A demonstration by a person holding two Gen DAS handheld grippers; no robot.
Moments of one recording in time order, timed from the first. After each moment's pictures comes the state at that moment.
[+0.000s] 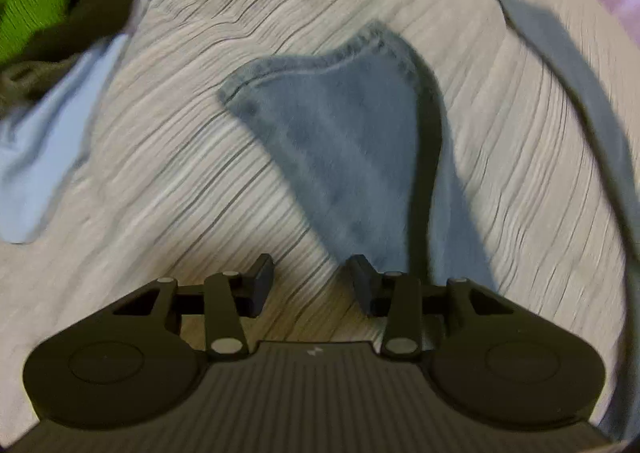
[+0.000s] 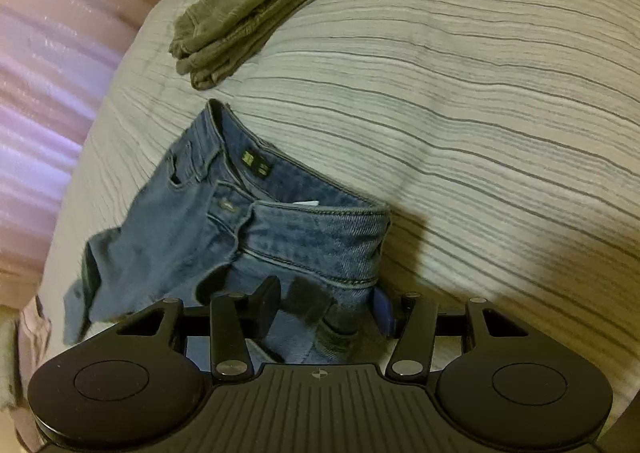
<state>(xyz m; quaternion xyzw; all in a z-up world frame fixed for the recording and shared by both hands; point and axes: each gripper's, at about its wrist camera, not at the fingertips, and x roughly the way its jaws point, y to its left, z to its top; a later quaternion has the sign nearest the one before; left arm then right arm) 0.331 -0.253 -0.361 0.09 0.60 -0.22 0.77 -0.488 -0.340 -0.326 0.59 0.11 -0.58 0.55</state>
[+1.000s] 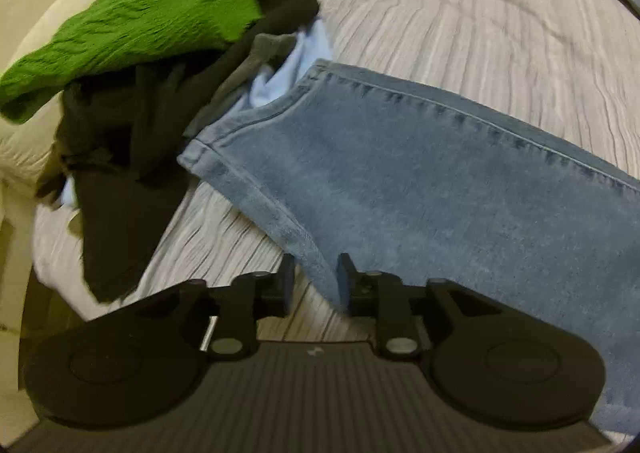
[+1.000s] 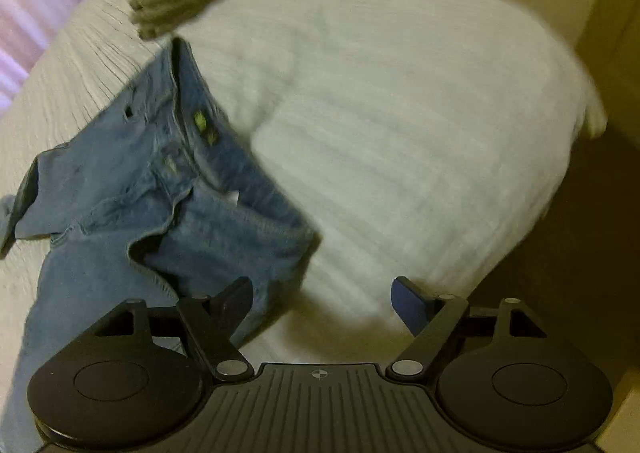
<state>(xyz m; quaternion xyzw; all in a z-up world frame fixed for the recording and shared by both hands) 0.276 -0.071 -0.299 0.31 0.48 -0.17 0.80 -0.532 -0.254 -0.272 0.52 0.25 -0.63 0.52</state>
